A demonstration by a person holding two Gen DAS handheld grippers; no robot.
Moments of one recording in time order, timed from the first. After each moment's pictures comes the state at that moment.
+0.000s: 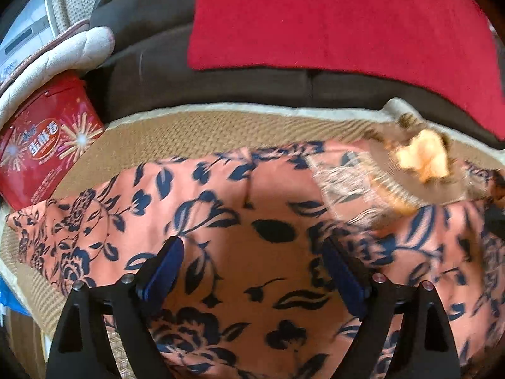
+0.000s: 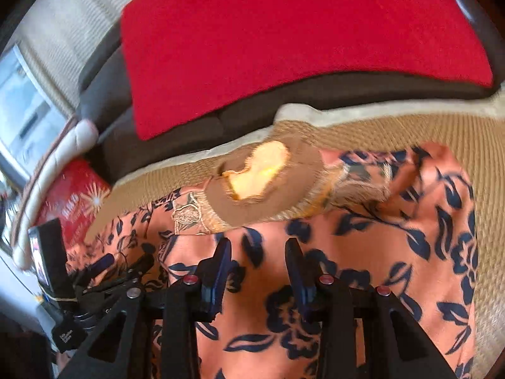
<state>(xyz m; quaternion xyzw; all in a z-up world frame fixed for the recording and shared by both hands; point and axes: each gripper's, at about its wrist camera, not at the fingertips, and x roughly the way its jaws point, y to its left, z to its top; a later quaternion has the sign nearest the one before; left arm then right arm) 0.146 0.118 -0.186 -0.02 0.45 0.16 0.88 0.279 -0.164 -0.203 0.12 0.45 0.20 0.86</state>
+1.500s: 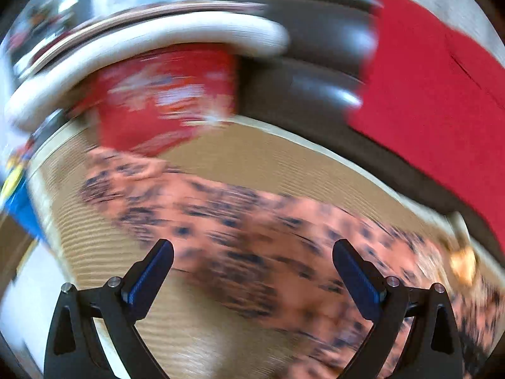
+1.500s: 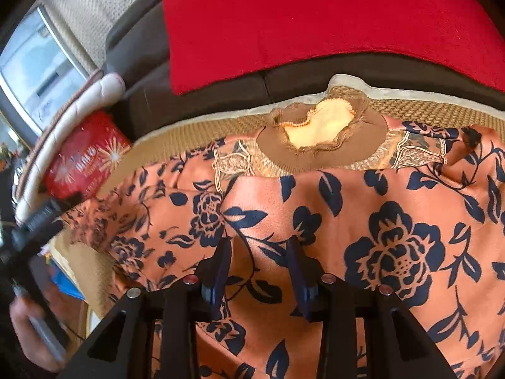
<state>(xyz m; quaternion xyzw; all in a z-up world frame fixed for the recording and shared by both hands) 0.026 0.305 -0.123 -0.19 0.35 0.35 0.85 0.243 -0.103 -0.213 0.05 0.47 0.25 0.84</state>
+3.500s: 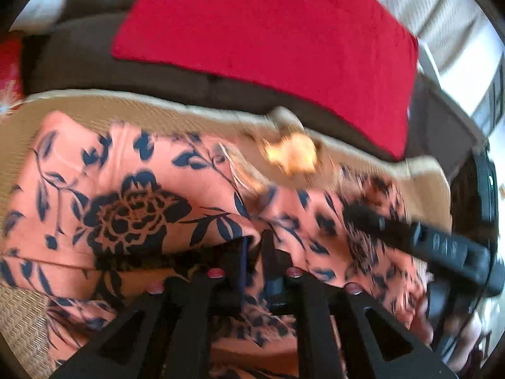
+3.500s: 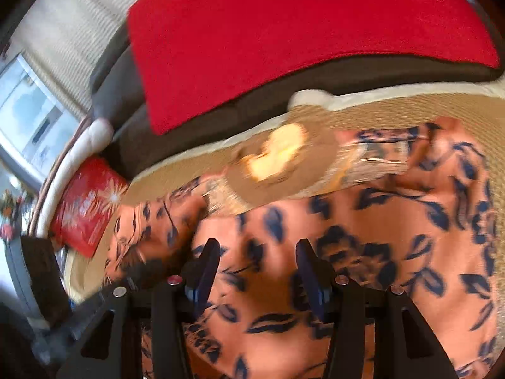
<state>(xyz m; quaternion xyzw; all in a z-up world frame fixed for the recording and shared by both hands) 0.128 0.114 -0.181 -0.17 0.43 -0.07 0.88 0.263 -0.160 -0.201 0.14 0.46 0.21 0.85</state>
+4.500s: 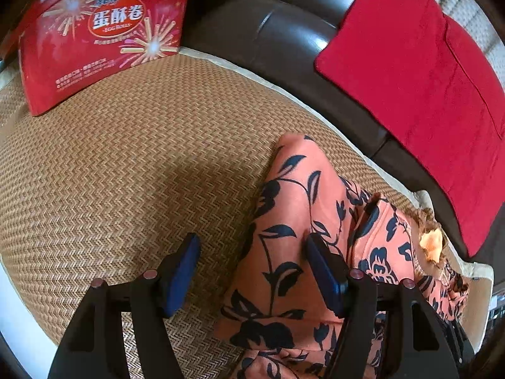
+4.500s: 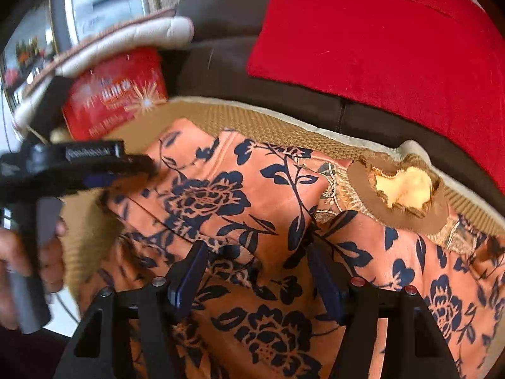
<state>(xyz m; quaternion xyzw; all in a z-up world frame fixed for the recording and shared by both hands) 0.097 0.284 -0.198 -0.28 0.43 0.18 0.84 0.204 0.014 -0.209 -0.15 0.41 0.30 0.85</state>
